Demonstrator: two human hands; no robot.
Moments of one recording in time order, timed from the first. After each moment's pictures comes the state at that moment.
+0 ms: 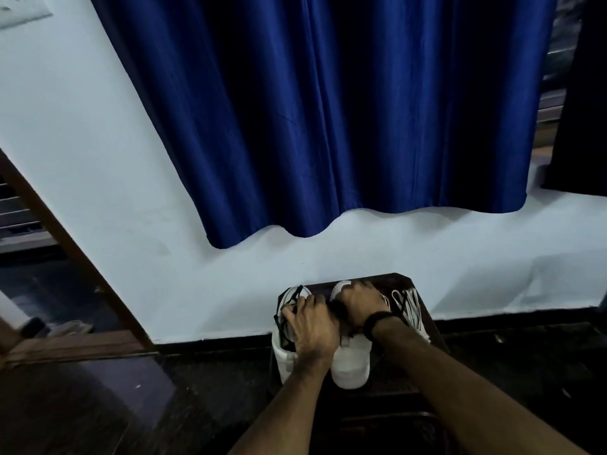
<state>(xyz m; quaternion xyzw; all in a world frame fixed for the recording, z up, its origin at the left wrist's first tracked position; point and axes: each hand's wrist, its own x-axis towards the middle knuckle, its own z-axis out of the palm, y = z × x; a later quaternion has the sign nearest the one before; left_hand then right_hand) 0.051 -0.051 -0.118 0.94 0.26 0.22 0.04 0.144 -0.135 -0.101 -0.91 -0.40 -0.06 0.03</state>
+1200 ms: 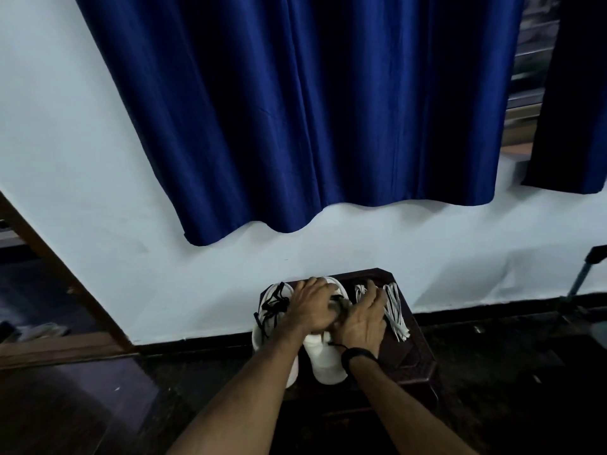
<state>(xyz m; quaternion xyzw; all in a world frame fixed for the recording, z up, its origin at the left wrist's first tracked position) 0.093 -0.042 -0.096 1.00 0.01 0.06 0.02 0.093 -0.146 -0.141 -0.87 0.00 -0.13 0.48</state>
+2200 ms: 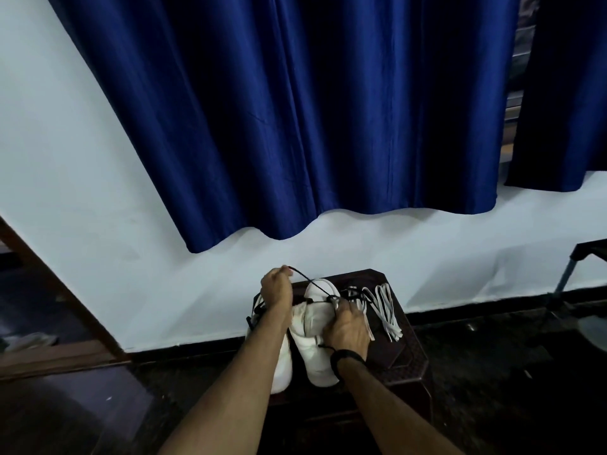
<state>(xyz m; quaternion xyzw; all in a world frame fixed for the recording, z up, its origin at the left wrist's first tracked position) 0.099 -0.026 -0.063 0.65 0.37 0.25 0.61 0.096 -0.138 -0.158 -0.90 -0.07 -0.14 0.42</state>
